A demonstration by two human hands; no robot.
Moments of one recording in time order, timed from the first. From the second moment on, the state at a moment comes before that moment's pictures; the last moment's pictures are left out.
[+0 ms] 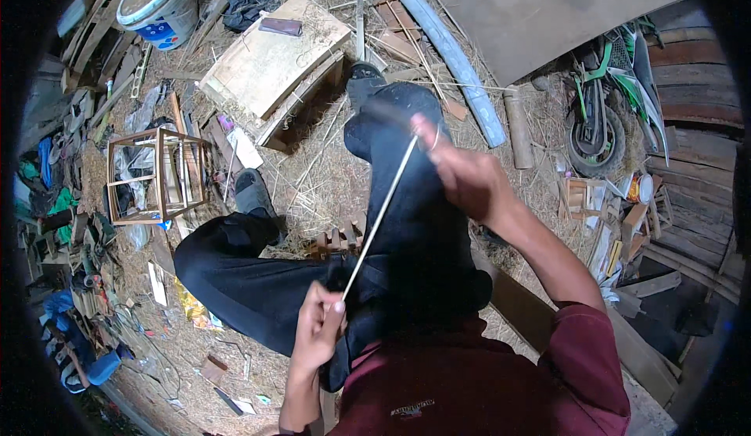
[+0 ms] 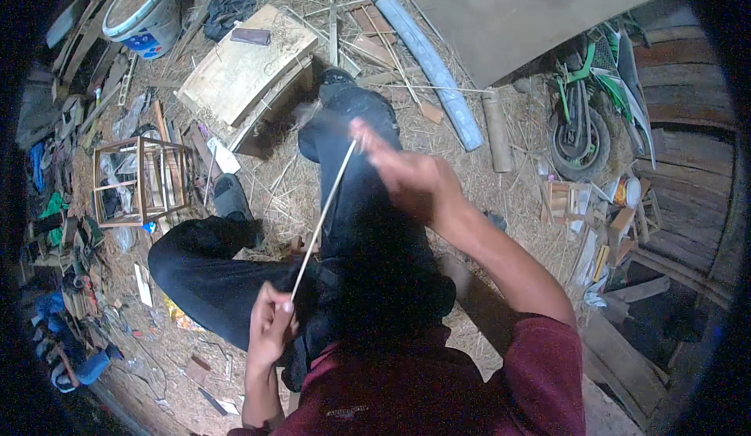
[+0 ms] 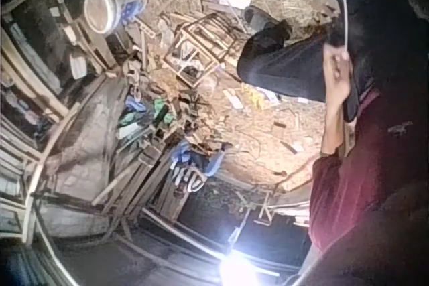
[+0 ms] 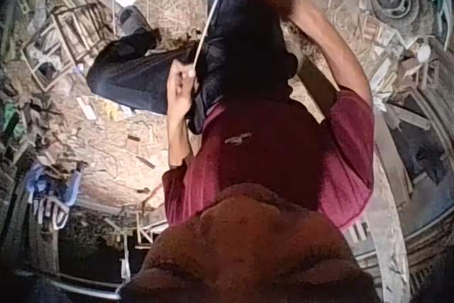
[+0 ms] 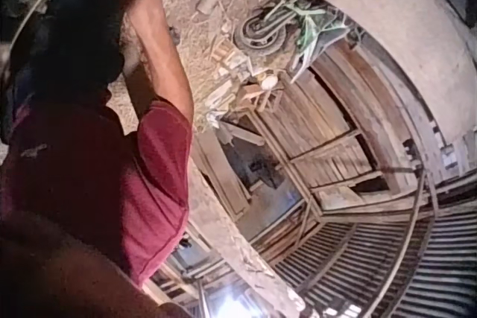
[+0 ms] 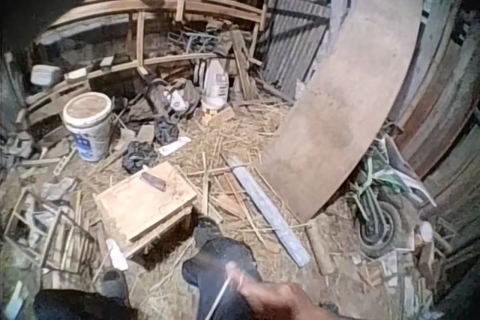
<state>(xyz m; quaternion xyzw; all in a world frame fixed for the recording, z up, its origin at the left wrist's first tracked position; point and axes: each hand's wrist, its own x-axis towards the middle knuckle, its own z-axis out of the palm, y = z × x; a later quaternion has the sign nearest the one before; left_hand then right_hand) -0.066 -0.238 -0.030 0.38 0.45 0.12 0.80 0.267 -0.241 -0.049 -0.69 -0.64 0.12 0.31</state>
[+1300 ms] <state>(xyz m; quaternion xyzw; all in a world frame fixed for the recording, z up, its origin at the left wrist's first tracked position) 0.067 -0.170 -0.034 0.28 0.39 0.15 0.87 0.262 -0.233 -0.013 -0.69 -0.66 0.27 0.11</state>
